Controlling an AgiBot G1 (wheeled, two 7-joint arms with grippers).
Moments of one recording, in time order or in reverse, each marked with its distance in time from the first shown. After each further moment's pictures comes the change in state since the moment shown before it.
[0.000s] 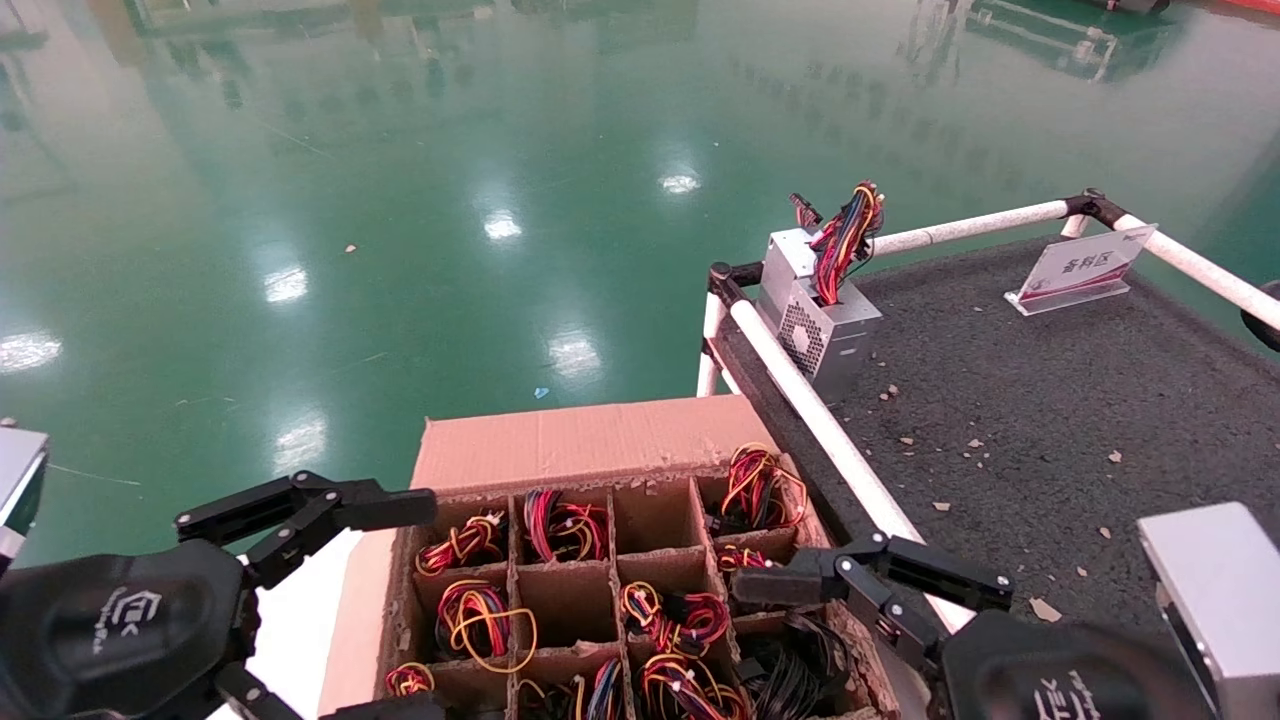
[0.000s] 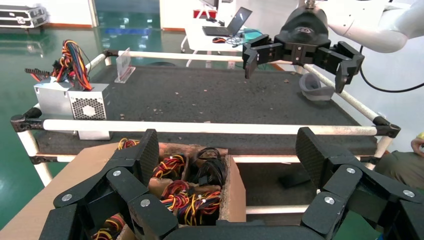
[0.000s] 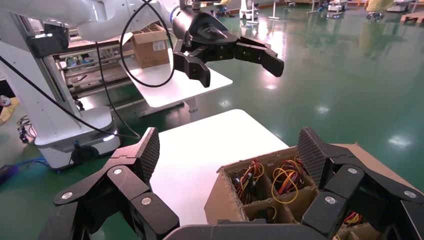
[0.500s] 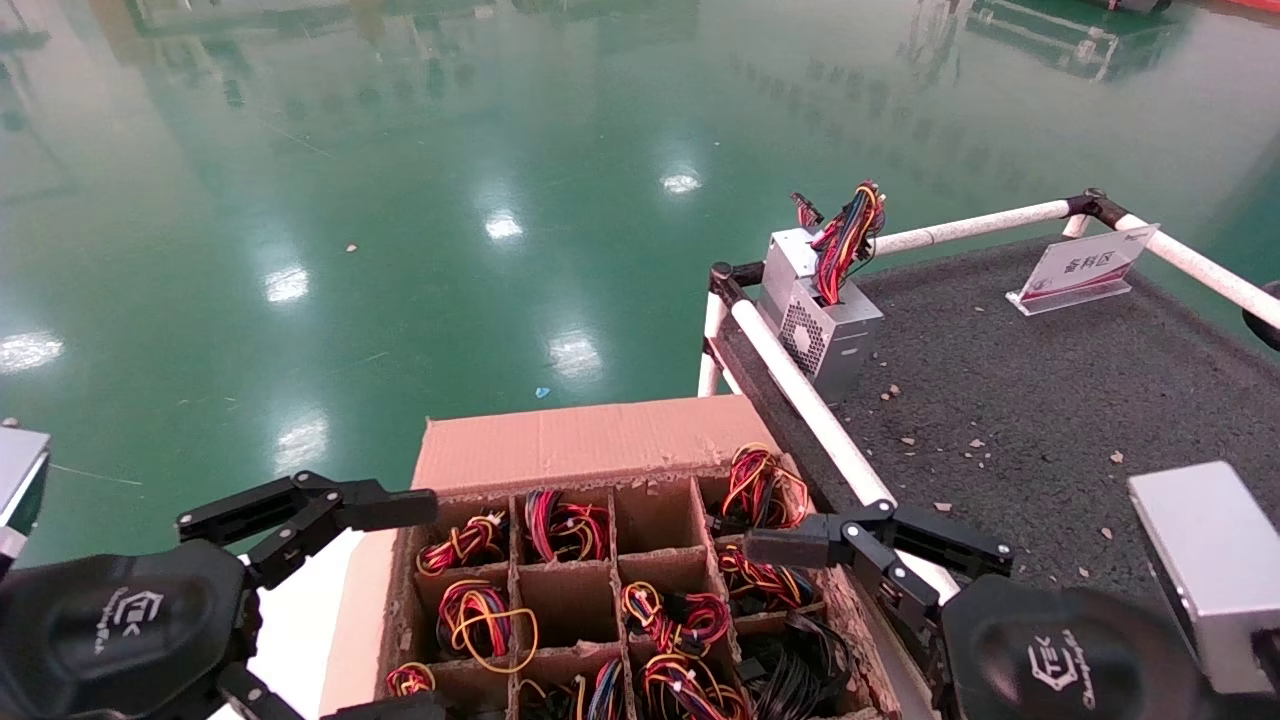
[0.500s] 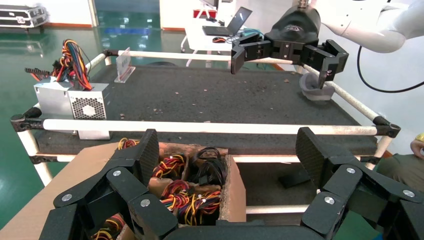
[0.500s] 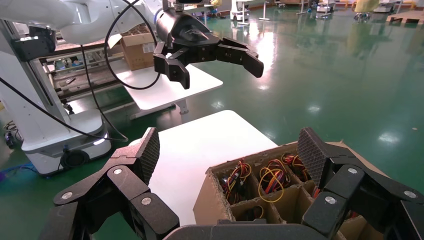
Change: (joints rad) left arm 0.000 0.000 0.000 0.000 0.000 0.000 0.000; right arm 0.002 -0.001 0.001 -0.005 -0.002 0.002 0.000
